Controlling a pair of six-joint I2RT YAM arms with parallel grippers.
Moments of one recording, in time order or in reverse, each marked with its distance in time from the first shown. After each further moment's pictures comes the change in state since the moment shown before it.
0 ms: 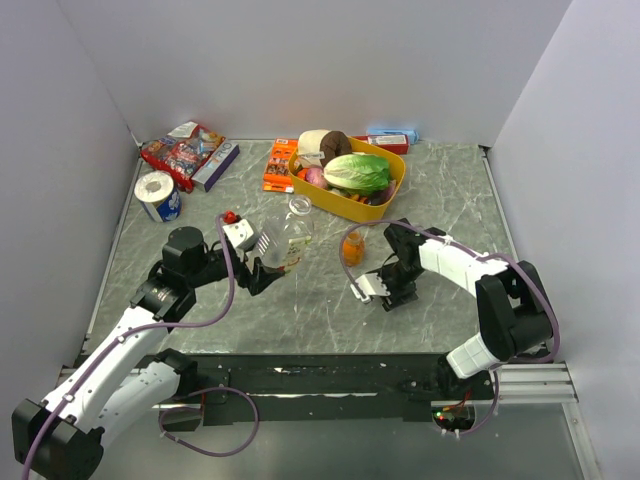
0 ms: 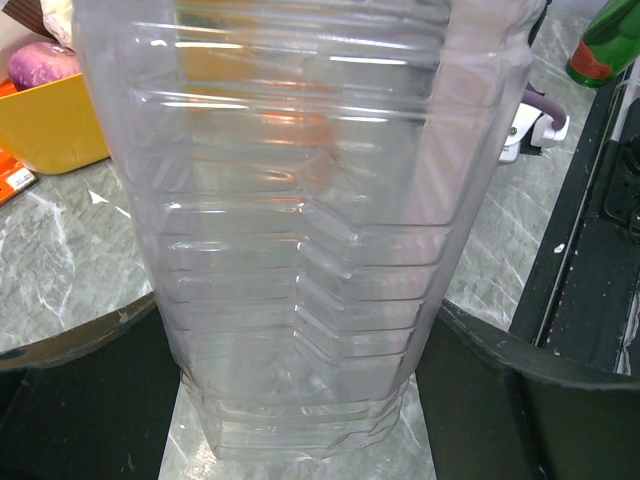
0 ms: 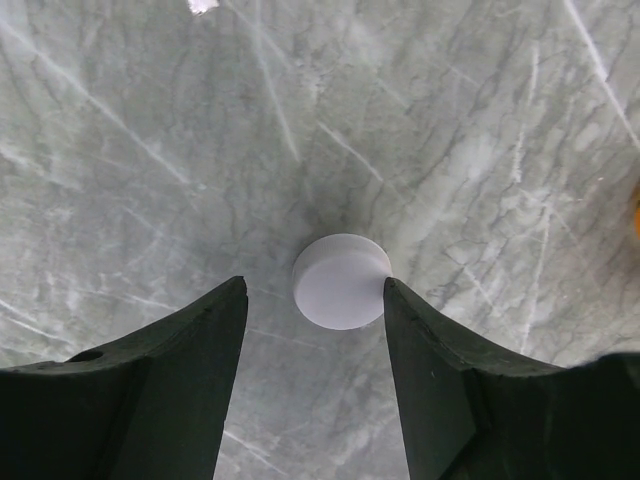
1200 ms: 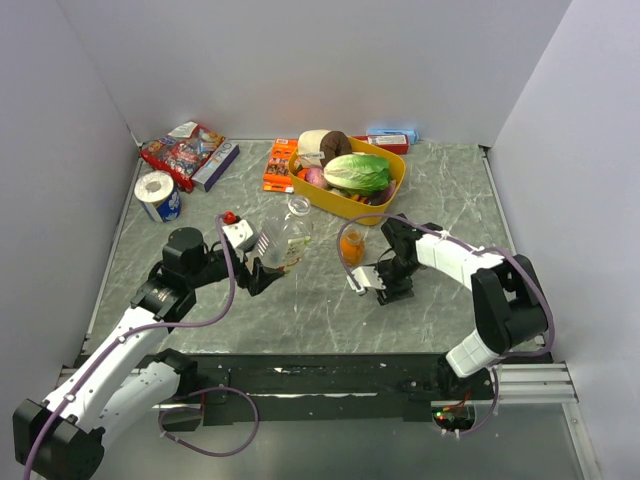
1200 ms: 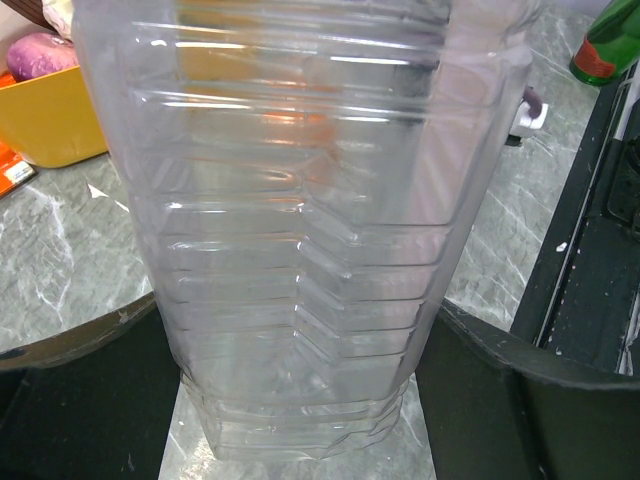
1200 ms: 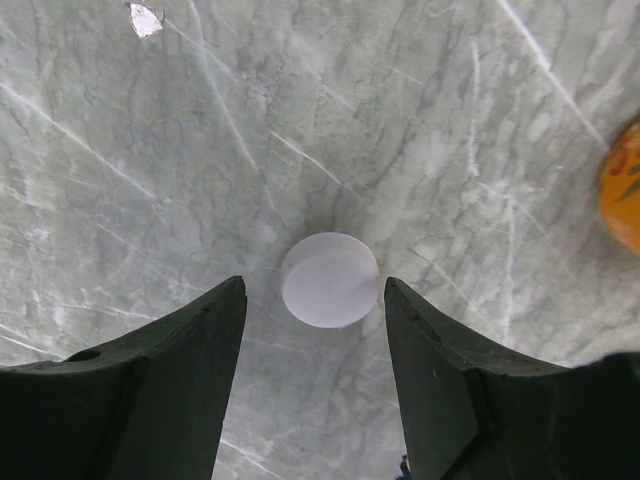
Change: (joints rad) left arm 0.008 -0.001 -0.012 0.007 0.002 -0.003; right arm 0.002 0.034 0.047 0.013 -0.019 0.077
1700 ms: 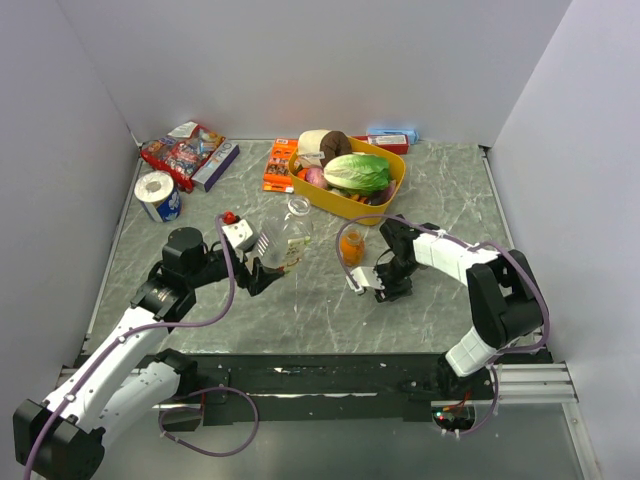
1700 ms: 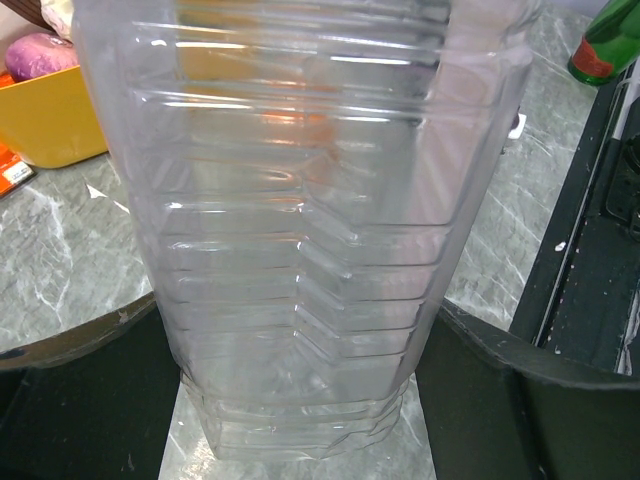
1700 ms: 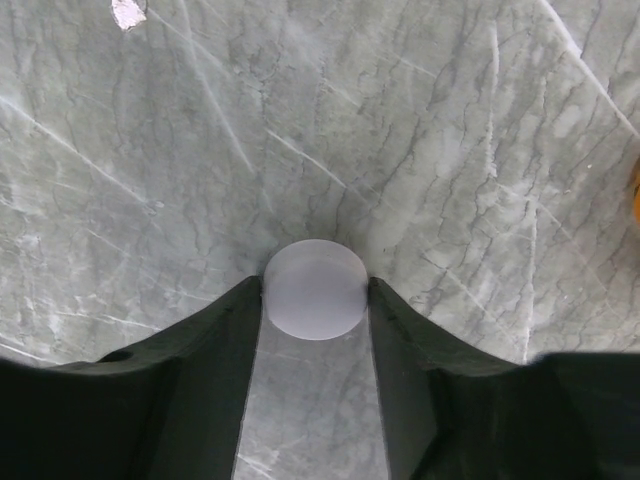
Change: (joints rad) left arm 0.004 0.000 0.000 0.000 0.008 0.000; right arm 0.000 0.045 0.000 0.016 0.020 0.023
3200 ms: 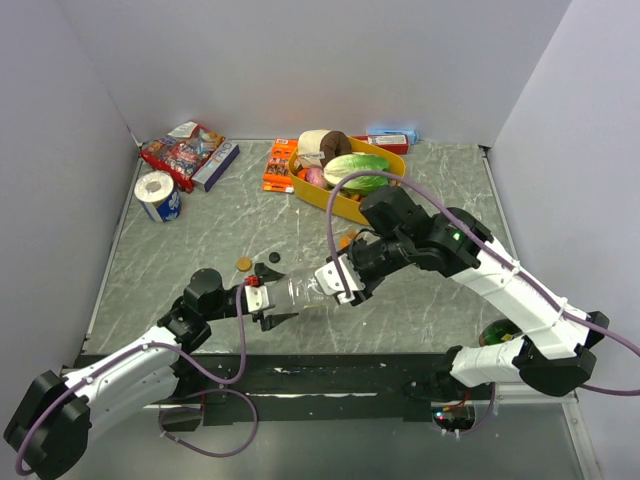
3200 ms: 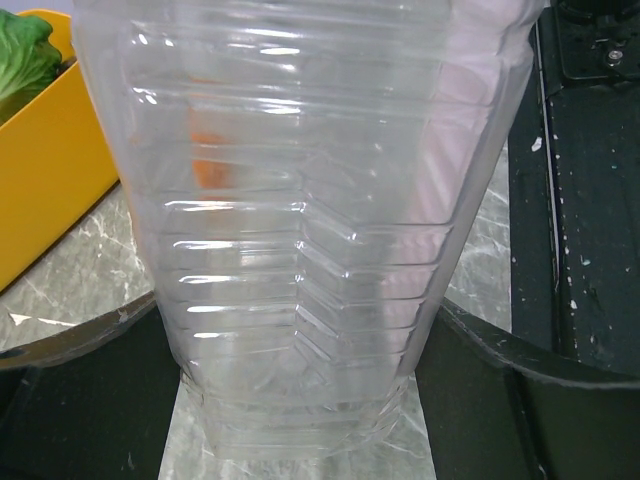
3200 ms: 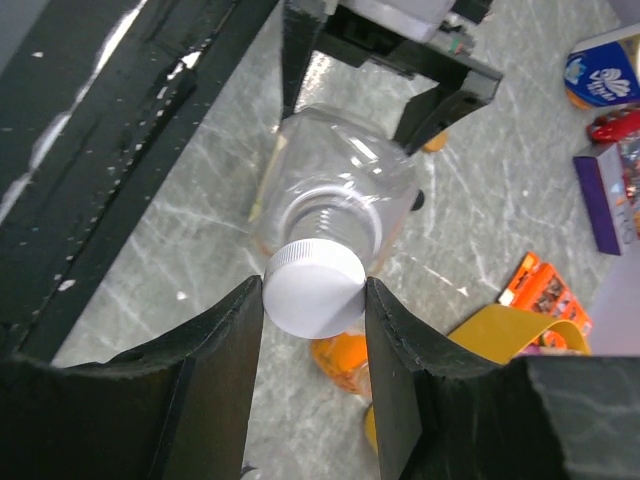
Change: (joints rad) left arm -0.207 0.005 -0.395 0.508 0.086 0.264; right arm 0.529 -0.312 0.706 -0.390 -0.184 0.355
